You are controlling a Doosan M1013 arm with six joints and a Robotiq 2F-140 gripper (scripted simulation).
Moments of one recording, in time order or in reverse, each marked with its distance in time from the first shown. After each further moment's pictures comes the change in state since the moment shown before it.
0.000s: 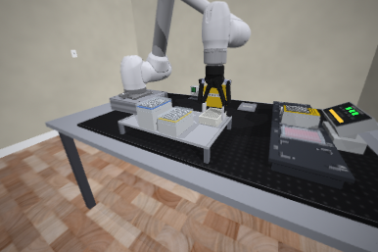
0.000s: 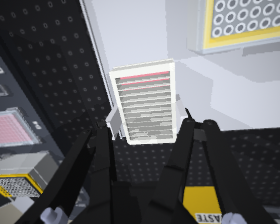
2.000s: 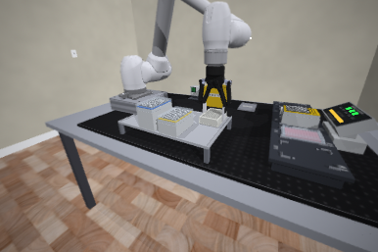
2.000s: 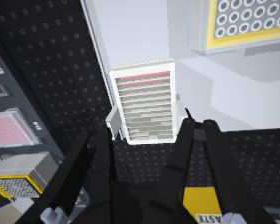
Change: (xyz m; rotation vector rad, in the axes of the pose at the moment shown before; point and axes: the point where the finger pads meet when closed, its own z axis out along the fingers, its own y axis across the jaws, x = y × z) arm 0.001 -0.002 0.002 -0.001 0.000 0.000
